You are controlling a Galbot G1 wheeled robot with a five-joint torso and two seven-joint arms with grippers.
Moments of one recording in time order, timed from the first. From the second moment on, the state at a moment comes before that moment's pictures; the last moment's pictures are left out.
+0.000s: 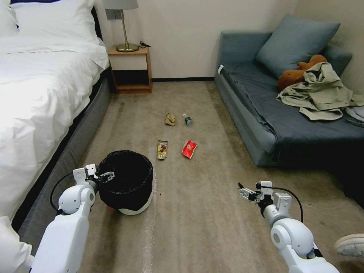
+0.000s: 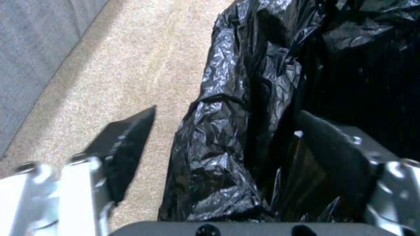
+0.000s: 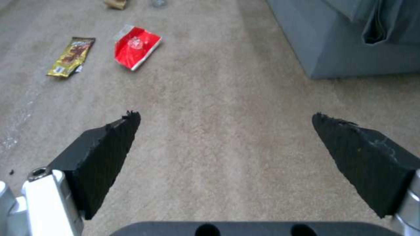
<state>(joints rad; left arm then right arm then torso) 1.00 -1.23 -0.63 -1.50 -0.48 0.65 -0.14 -1.37 1.18 0.50 1.90 0.49 -0.45 0.17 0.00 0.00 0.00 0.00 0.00</state>
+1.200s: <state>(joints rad) 1.14 -1.21 -0.75 -1.74 -0.46 0.65 -0.11 -1.38 1.18 0.47 1.93 0.49 -0.43 0.16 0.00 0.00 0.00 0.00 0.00</state>
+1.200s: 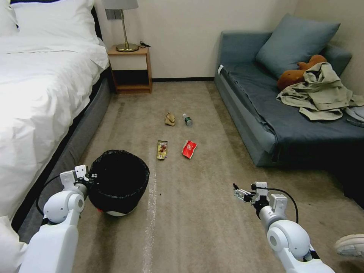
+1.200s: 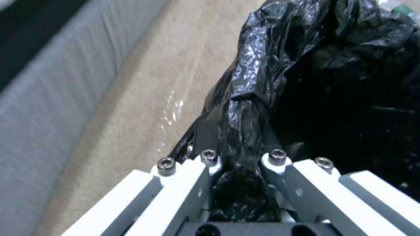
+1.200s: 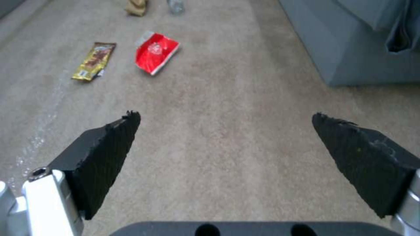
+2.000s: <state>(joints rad) 1.32 -1.23 -0.84 -1.95 -0.45 0.65 -0.11 -1.38 1.18 0.43 1.89 0.37 -0.27 0.05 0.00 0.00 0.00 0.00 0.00</state>
